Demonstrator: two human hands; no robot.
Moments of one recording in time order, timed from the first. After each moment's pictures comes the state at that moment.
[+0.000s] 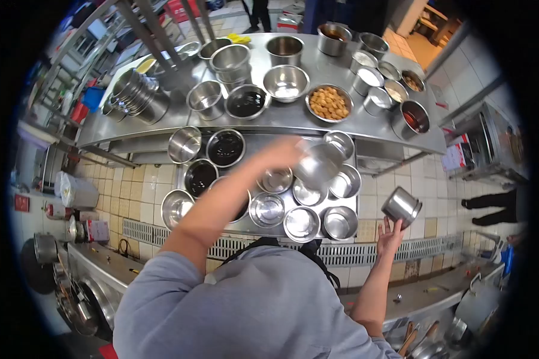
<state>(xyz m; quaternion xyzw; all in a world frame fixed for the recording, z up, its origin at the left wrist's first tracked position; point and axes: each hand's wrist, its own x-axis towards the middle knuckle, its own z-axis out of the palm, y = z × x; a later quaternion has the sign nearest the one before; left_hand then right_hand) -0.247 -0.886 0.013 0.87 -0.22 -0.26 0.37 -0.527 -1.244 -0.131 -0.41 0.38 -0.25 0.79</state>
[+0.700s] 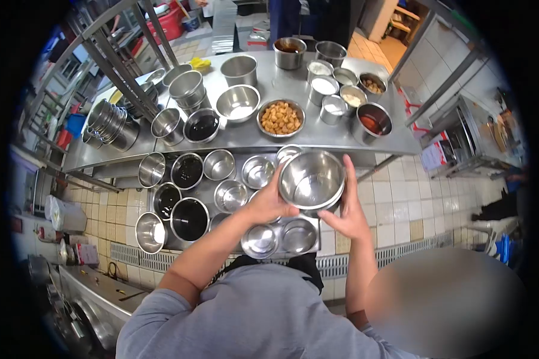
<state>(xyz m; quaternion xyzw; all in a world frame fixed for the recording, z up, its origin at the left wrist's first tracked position) -0.345 -0.985 0.023 0.59 -0.23 -0.27 0.73 -0.417 -1.212 0.058 -0.81 -0.15 -0.13 0.55</state>
